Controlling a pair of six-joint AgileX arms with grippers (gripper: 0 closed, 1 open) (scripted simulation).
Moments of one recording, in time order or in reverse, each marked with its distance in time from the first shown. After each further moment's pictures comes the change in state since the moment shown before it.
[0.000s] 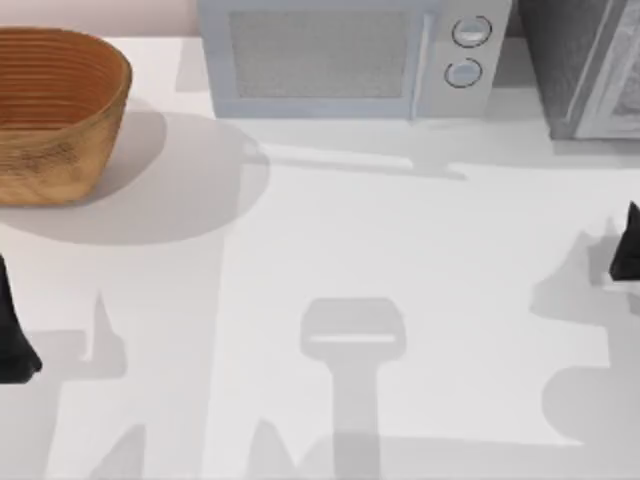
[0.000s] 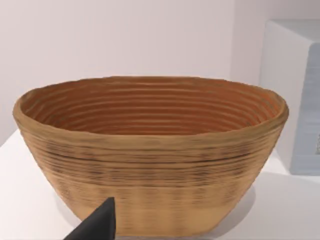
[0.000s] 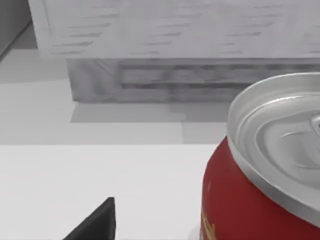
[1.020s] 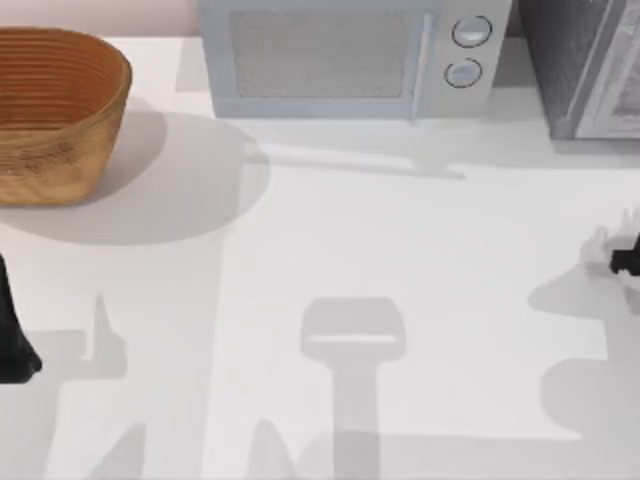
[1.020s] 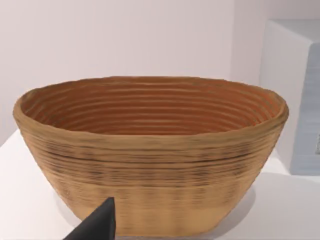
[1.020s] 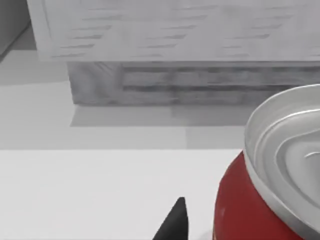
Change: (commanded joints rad) left arm 0.000 0.000 0.000 0.000 0.000 0.000; right arm 0.002 0.003 0.024 -0.022 0.002 0.001
